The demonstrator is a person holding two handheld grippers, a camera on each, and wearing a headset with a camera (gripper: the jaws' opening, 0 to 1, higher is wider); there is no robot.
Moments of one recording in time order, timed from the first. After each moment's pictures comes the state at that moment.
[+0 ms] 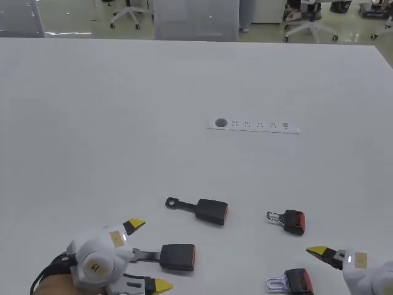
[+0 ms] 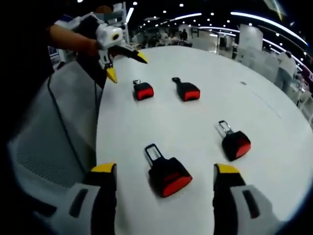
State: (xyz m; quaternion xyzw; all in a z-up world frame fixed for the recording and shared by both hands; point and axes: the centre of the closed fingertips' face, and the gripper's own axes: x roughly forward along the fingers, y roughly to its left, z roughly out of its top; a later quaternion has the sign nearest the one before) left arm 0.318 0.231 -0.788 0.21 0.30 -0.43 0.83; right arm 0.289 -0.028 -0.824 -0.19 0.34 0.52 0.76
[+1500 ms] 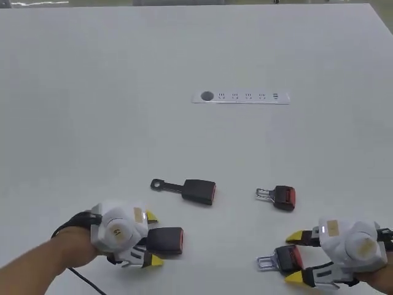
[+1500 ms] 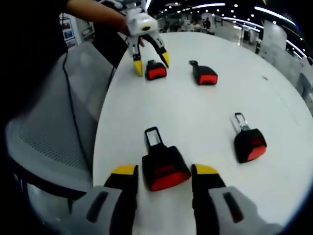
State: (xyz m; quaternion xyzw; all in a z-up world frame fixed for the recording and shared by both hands) left arm 0.326 0.211 -0.851 0.29 0.37 -0.54 0.70; right arm 0.287 -0.034 -0.851 -0.24 0.37 0.58 0.68
